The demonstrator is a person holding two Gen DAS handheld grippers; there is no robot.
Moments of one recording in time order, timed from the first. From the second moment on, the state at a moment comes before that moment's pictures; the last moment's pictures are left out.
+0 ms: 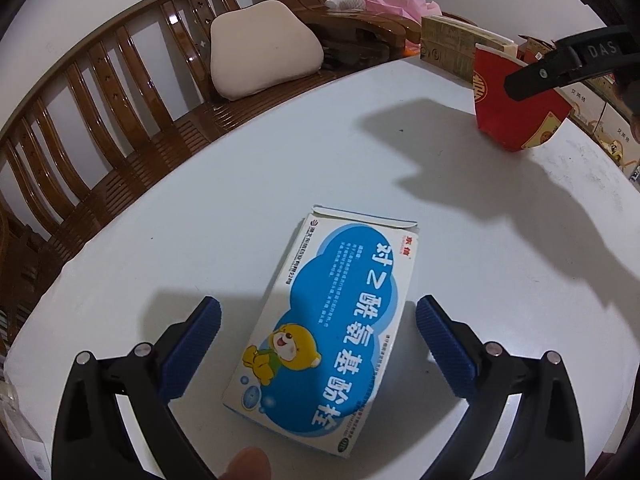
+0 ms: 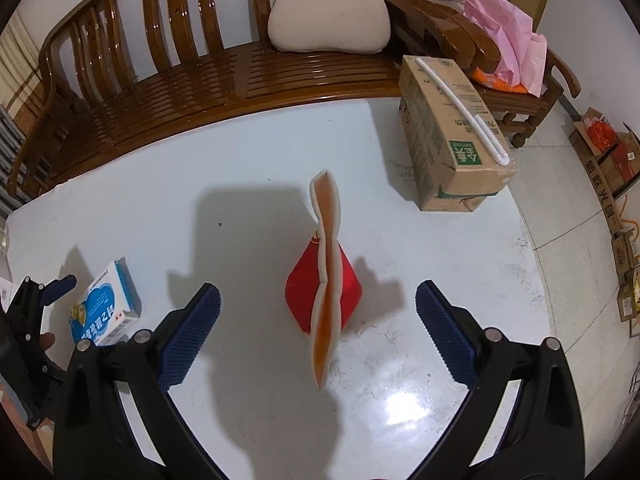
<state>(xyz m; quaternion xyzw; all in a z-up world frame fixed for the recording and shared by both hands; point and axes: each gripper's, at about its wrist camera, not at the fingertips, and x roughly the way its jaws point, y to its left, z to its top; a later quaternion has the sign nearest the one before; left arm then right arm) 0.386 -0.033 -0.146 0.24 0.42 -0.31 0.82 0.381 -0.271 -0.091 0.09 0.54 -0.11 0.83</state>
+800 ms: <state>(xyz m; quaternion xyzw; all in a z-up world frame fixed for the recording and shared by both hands) 0.377 -0.029 -0.143 0.19 0.43 -0.31 0.82 0.390 -0.265 -0.118 0.07 0.56 -0.09 0.82</state>
